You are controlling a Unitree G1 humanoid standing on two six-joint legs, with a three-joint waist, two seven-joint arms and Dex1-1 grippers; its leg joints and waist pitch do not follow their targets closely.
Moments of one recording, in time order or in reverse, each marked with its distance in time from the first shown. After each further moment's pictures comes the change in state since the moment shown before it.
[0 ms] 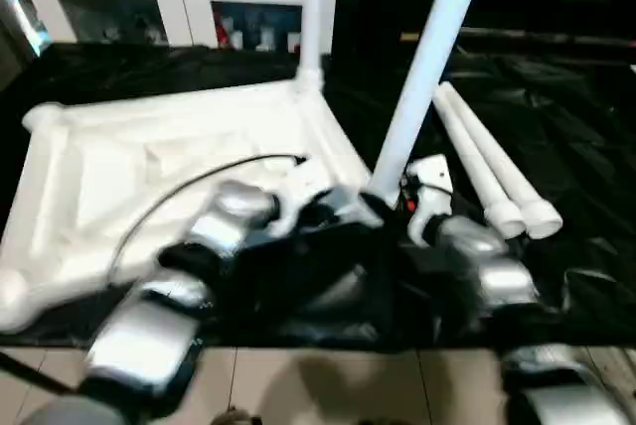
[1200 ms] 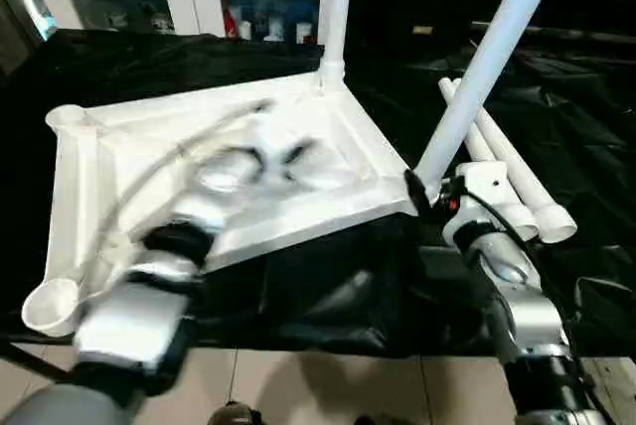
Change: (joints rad) left arm -0.006 0.172 0.159 -0.071 -0.009 -0.149 0.390; right arm 0.271 -0.074 -0.002 -0.464 -0.026 -0.053 -0.052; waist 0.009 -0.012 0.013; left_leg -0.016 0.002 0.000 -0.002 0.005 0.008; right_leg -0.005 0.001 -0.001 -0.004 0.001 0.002
